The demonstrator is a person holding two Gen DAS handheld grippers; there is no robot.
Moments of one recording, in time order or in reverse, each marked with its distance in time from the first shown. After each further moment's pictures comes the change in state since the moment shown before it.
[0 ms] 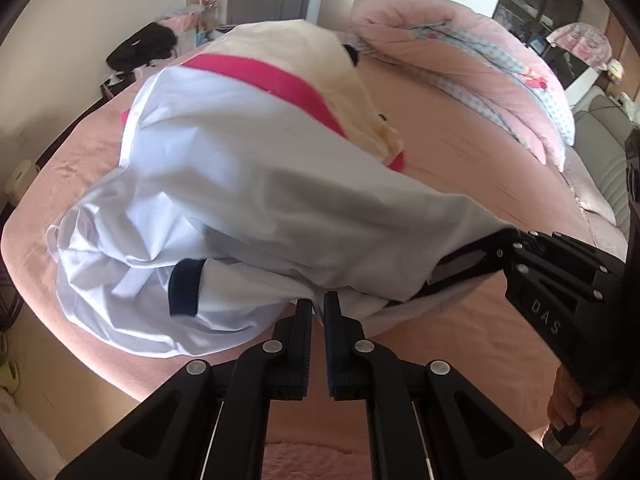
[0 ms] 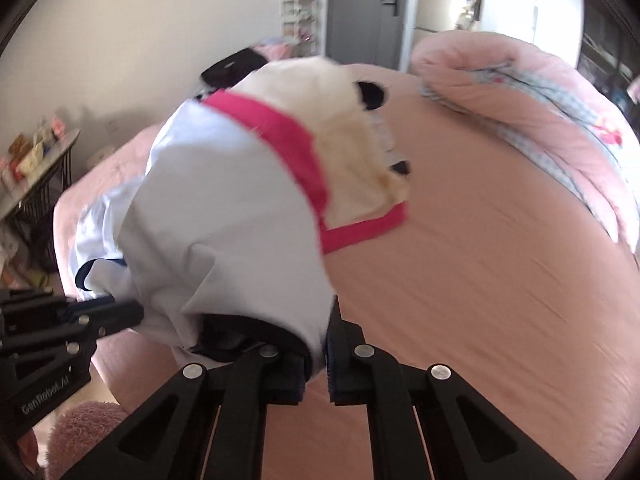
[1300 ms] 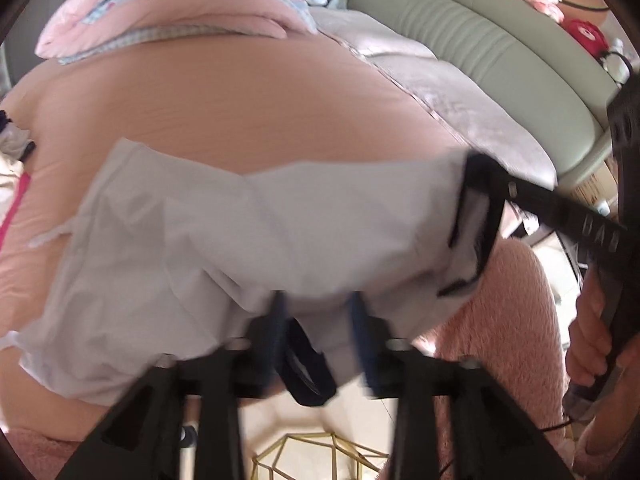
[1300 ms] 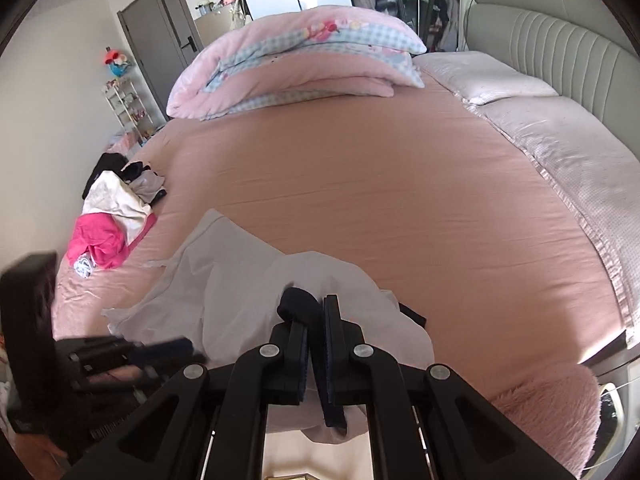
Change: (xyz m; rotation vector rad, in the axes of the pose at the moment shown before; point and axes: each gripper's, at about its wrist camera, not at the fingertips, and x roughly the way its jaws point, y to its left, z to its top) left arm 0.000 -0.386 -0.120 0.537 0.242 -0.449; right arm -0.237 -0.301 -0.232 0.581 -0.055 -0.183
